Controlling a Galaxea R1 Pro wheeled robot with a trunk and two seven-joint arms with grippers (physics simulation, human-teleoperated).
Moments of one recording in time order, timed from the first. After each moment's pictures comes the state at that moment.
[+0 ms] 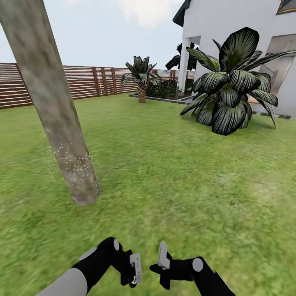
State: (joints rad) left arm -0.60 -0.06 -0.49 -0.58 -0.69 0.22 -0.94; right arm -0.44 0.12 -0.04 -0.61 0.76 -0.37 0.91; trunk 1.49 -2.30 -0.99
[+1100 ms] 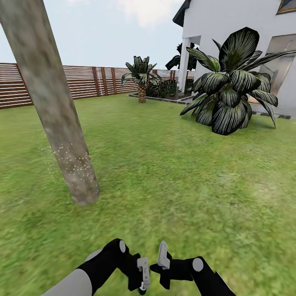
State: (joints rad) left arm -0.60 -0.08 -0.58 -0.59 -0.60 0.20 -0.97; right arm -0.44 0.11 -0.05 -0.61 0.76 -0.37 0.91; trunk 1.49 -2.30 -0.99
